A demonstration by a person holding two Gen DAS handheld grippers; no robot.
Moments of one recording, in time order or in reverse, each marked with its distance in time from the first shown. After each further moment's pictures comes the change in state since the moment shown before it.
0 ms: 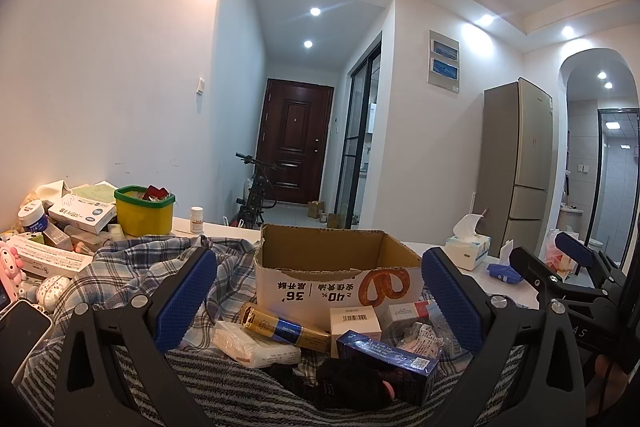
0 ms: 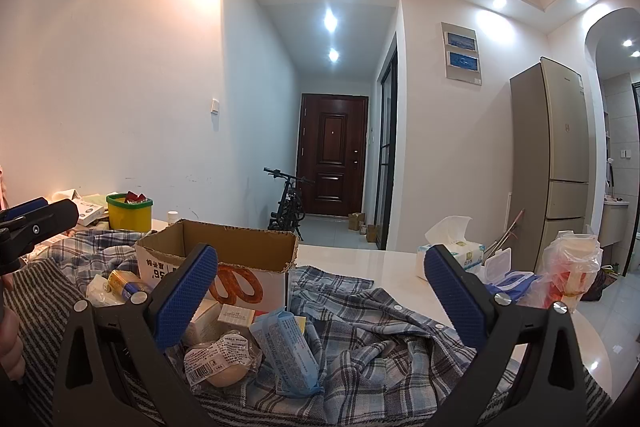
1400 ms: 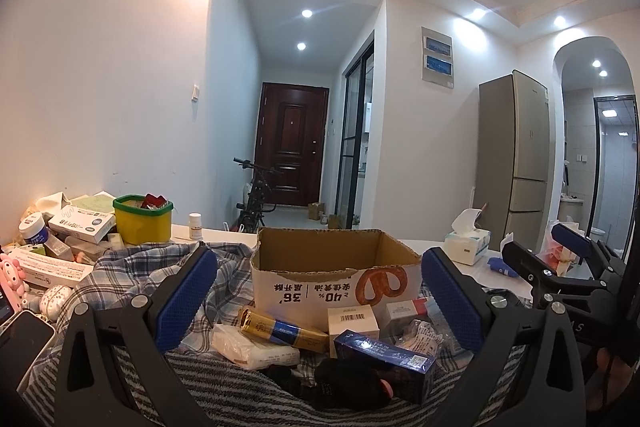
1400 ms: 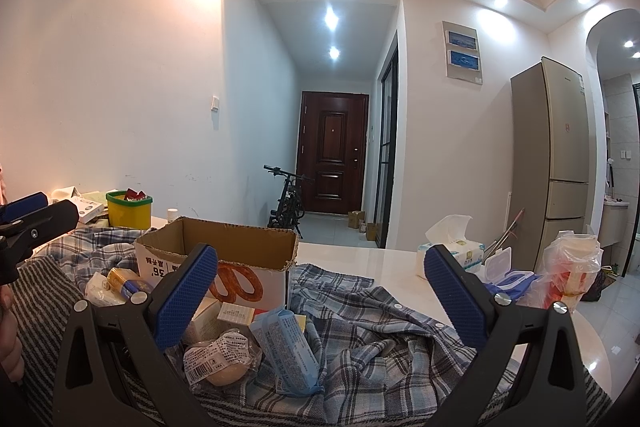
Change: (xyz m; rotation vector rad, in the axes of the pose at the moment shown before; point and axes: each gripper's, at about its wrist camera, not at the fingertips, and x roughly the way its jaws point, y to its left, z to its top) left arm 0.001 -0.007 0.000 0.042 -0.006 -0.002; right arm 0.001 0.000 0.000 -0.005 0.007 0.001
